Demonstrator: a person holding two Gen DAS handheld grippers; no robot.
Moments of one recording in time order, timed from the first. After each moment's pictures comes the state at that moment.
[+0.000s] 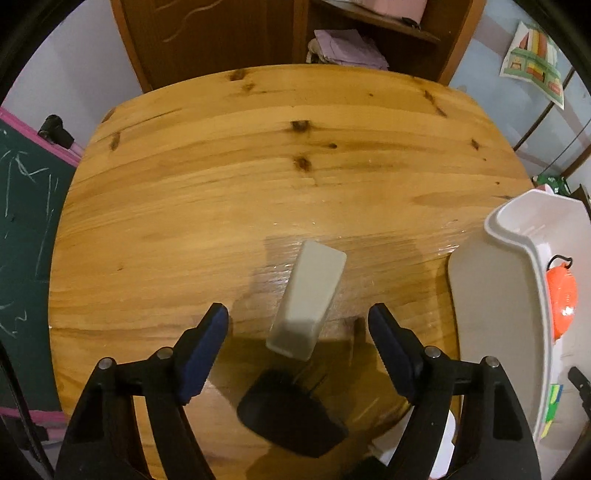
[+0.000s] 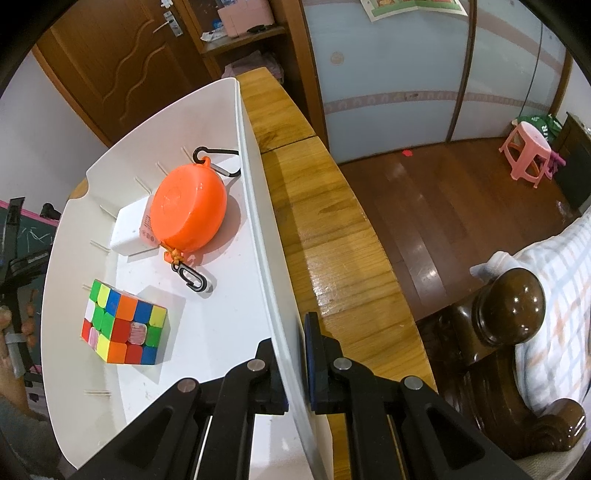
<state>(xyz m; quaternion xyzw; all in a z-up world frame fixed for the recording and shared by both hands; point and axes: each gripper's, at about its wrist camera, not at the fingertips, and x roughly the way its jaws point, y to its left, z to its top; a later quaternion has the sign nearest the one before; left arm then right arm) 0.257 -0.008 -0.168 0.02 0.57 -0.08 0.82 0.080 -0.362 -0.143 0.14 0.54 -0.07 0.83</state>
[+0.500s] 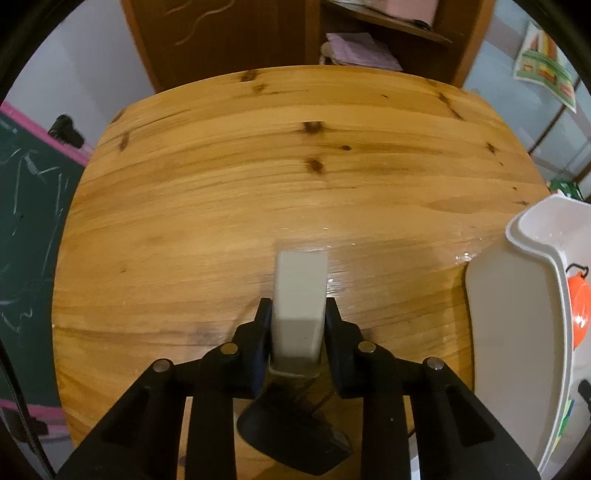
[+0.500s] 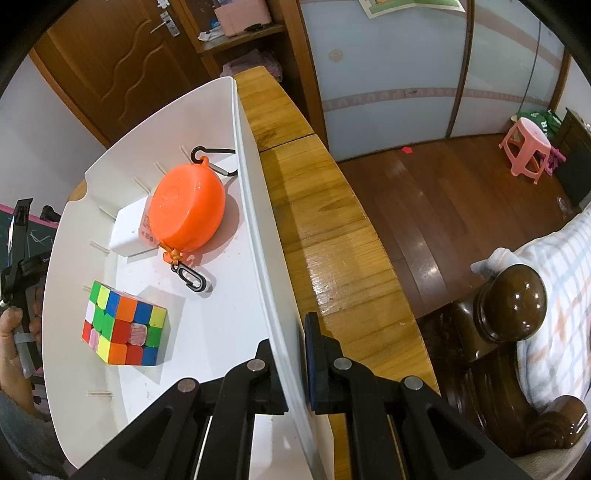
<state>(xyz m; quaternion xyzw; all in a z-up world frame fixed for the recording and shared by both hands) 0.256 -0.006 -0.171 0.02 0.56 -0.04 0.83 0.080 -0.367 -0.145 0.15 0.54 -0.07 0.82</state>
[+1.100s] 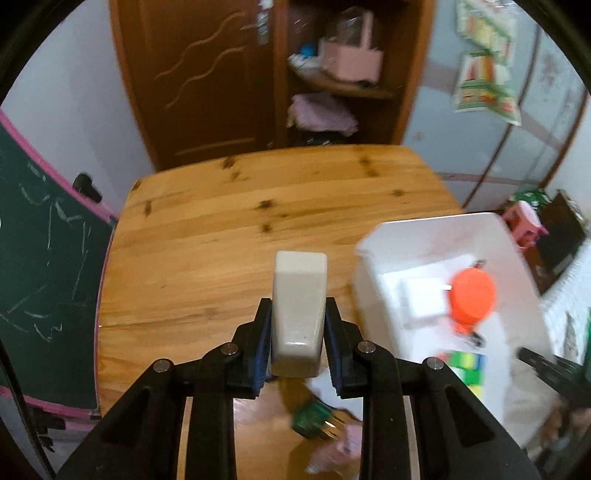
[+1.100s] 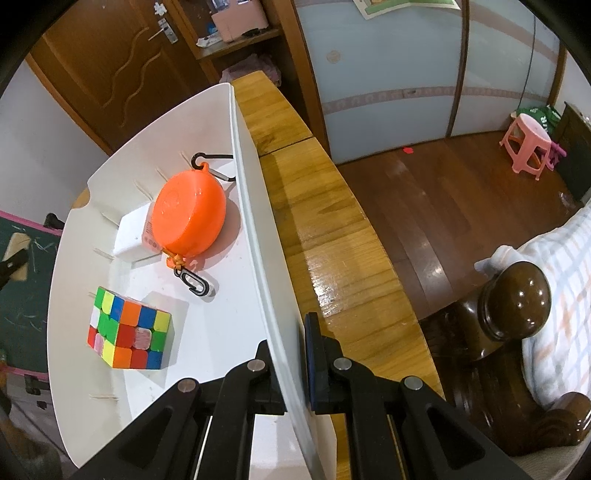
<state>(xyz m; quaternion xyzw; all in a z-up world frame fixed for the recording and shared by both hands) 0.164 -0.031 -0.044 0.03 0.46 -0.11 0.88 0.075 -0.373 -0.148 0.17 0.53 -0.07 0.83</state>
